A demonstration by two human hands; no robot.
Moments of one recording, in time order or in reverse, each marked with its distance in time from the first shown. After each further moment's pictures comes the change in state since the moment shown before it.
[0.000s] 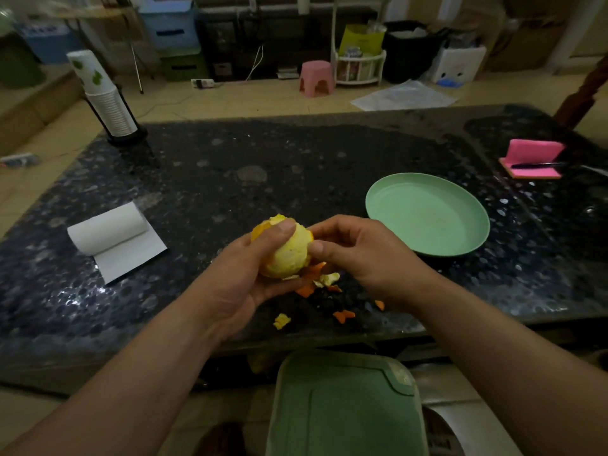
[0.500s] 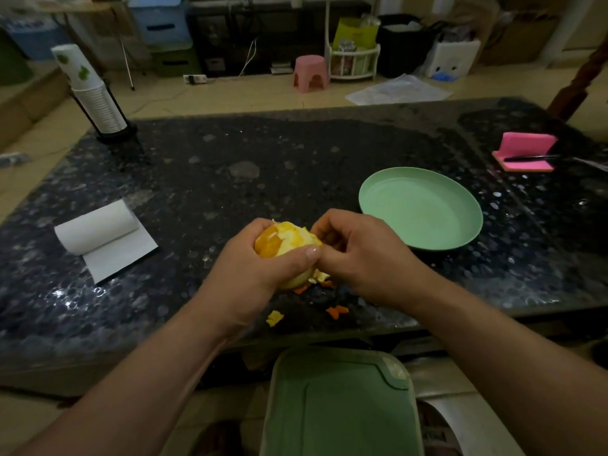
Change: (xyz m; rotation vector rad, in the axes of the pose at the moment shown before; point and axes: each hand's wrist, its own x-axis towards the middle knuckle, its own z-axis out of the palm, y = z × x) left_hand 0.000 -0.016 0.004 0.347 0.034 0.214; right_hand -0.009 -0.004 -0.001 -0.335 0.094 -0.129
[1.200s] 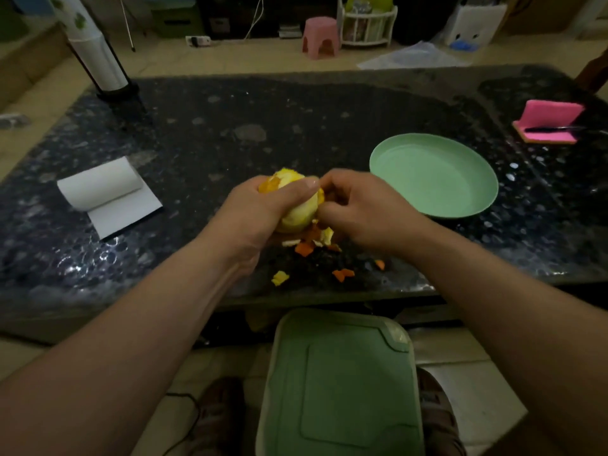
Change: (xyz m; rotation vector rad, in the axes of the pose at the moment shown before) left_hand 0.020 0.010 0.007 -0.056 0.085 -0.153; right_hand 0.017 0.002 0.004 -0.089 -0.044 0.051
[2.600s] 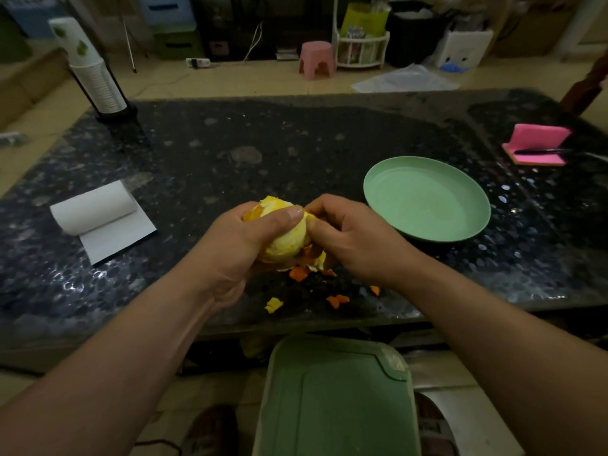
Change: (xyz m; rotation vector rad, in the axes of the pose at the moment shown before) left_hand 0.002 -0.006 -0.016 -0.025 -0.059 -0.008; right_hand -0.001 0.007 0.004 0.115 -0.043 -0.018
